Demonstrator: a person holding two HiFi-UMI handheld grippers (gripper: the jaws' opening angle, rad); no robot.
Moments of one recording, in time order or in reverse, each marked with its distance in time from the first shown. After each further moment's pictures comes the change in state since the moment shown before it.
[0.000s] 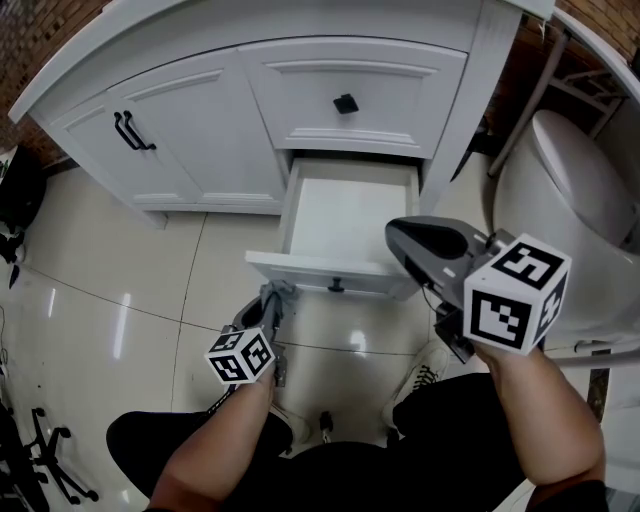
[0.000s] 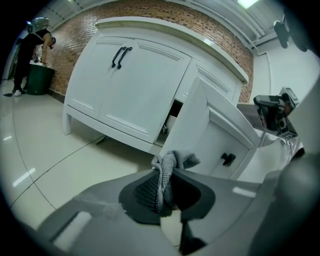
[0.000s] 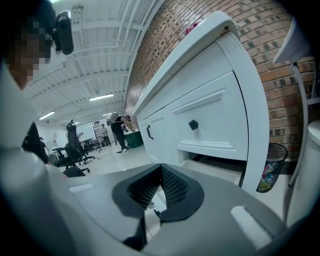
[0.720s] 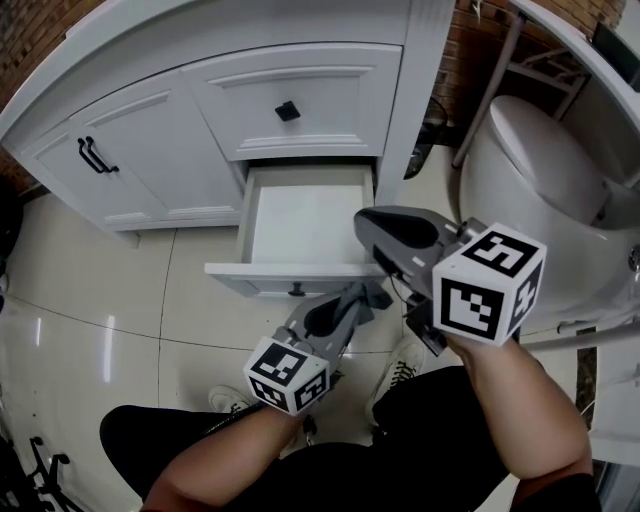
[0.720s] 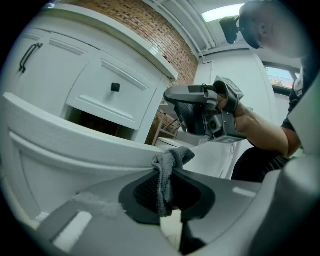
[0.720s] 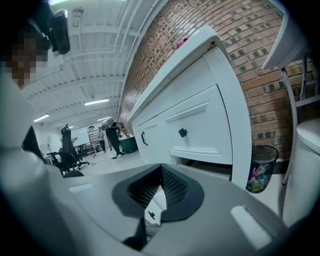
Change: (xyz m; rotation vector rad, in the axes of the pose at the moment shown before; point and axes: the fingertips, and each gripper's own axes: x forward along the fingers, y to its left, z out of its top) left arm -0.003 -0.267 0.019 0.310 -0.040 -0.595; right arm -0.026 -0.017 0.013 0.021 -0.069 -0.061
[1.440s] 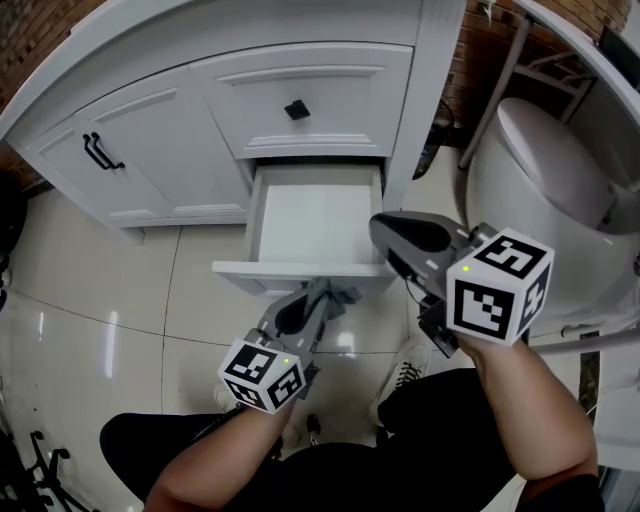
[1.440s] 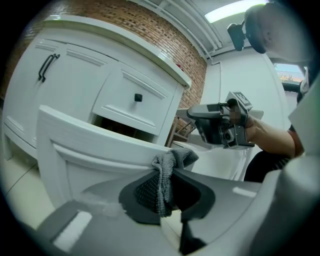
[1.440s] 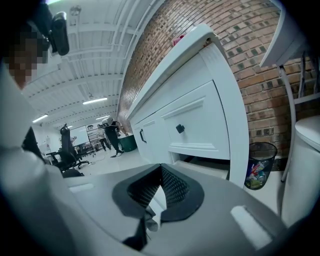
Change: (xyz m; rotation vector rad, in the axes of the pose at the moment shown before) left arm -0.040 0.050 0.005 -0.041 -0.032 0.143; right arm -0.003 -0.007 -0.010 0.014 0.027 -0.005
